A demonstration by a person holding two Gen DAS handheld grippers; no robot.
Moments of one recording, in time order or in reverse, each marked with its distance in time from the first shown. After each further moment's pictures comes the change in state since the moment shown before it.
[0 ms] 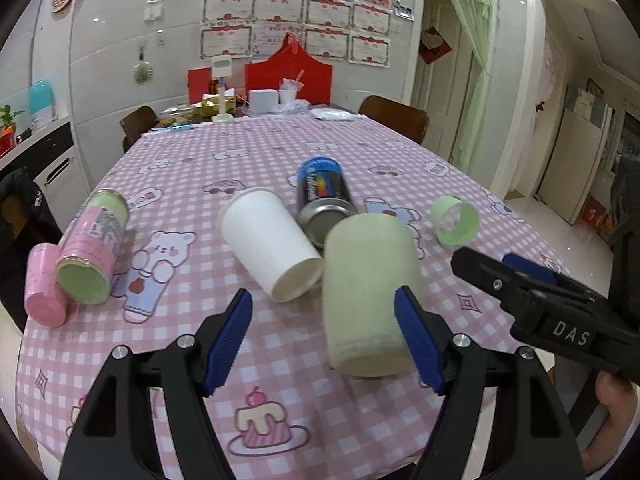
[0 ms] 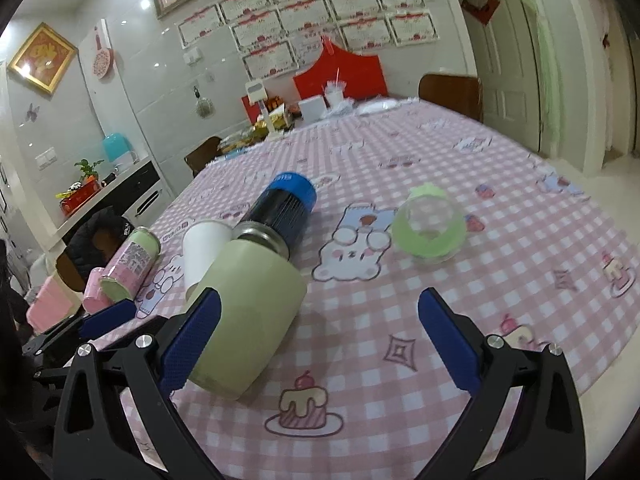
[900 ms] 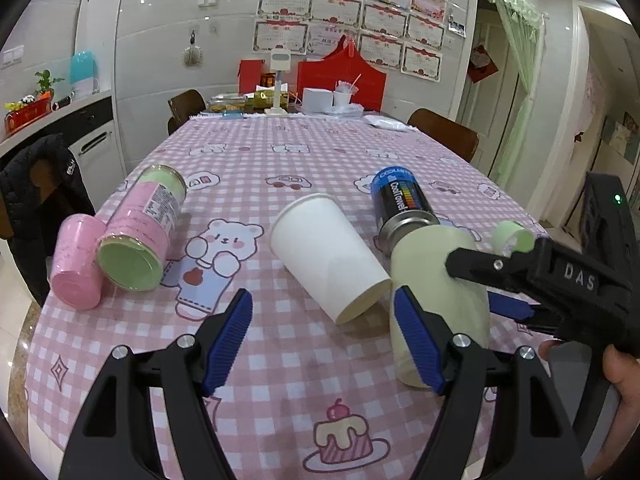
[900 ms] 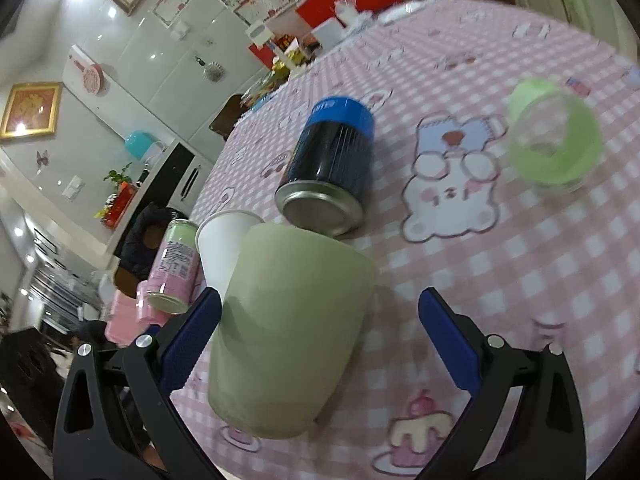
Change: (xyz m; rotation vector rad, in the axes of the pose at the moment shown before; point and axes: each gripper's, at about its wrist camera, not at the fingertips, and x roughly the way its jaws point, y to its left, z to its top) left arm 0.011 0.054 -0.003 -0.116 -0.007 0.102; right arm 0.072 0.016 0.015 0.252 0.277 0.254
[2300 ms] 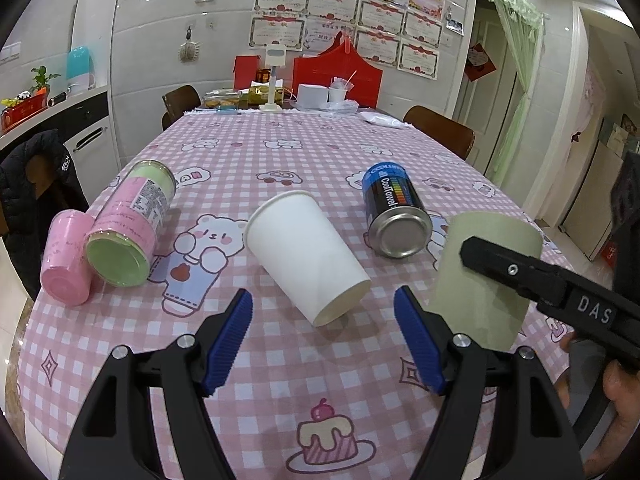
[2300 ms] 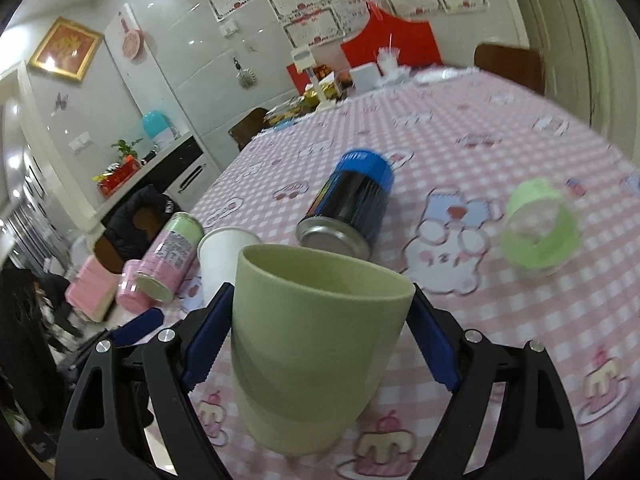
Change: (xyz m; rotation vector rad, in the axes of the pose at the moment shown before) left arm 0.002 -0.006 -0.001 -0.005 0.006 -0.016; right arm -0.032 0.029 -0.008 -0.328 -0.179 -0.144
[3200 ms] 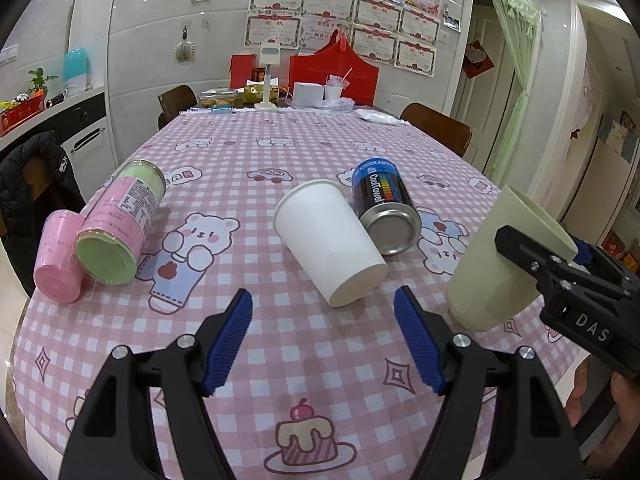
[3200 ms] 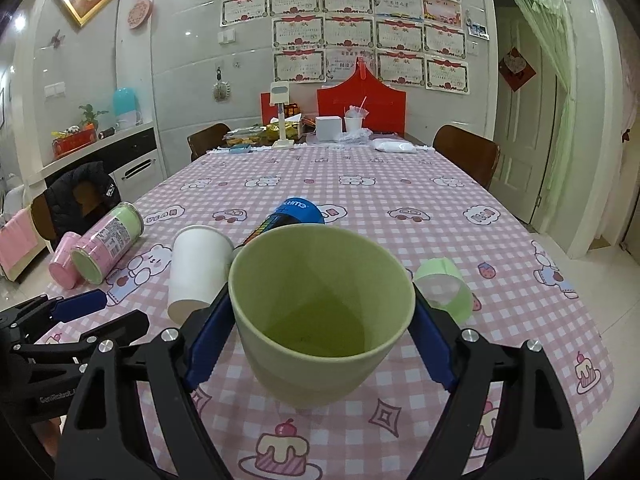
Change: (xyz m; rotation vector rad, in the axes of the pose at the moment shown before) left arm 0.003 -0.013 -0.001 0.003 0.006 -0.001; right arm -0.020 0.003 -0.008 -0.227 -0.125 -0.250
